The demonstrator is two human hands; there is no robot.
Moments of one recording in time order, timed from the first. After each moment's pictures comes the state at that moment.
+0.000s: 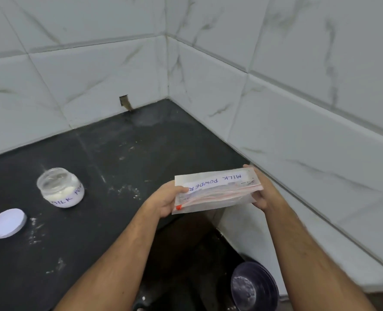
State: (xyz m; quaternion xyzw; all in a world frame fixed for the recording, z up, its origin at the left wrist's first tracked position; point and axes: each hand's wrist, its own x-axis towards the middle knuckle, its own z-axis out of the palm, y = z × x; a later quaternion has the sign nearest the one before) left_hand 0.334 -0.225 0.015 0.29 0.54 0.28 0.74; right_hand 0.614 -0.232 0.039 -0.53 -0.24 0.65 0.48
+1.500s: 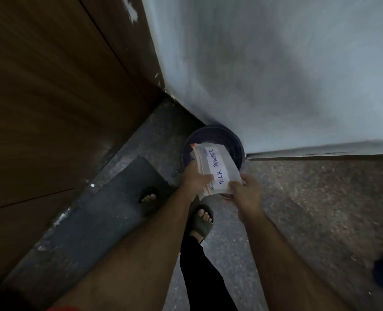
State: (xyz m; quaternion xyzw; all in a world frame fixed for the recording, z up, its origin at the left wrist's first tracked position) left_hand 0.675 -0.417 -0.445 0.30 0.66 0.03 0.69; right_hand 0.797 -0.494 -0.433 -0.79 0.01 0.51 0.34
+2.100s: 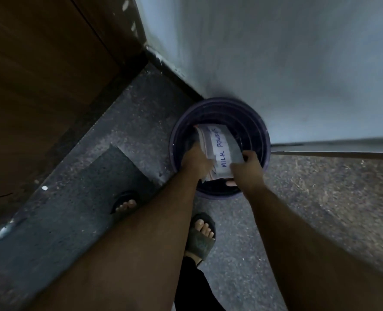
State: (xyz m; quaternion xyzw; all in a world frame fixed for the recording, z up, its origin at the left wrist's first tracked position) left_hand 0.706 -0.388 -0.679 0.48 0.63 -0.06 0.61; right_hand 0.835 -0.457 -0.674 -0.84 -0.13 0.49 0.18
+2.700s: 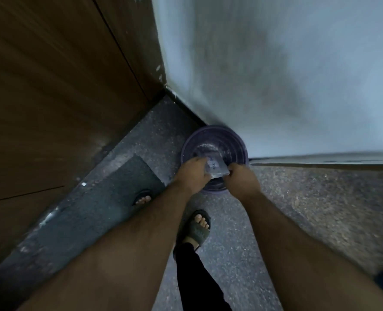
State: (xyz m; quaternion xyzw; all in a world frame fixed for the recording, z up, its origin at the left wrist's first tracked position) left_hand 0.666 -0.395 -0.485 0.67 0.54 -0.13 0.49; right_hand 0.818 -0.448 -0.490 -0.80 -0.45 0.40 -0.08
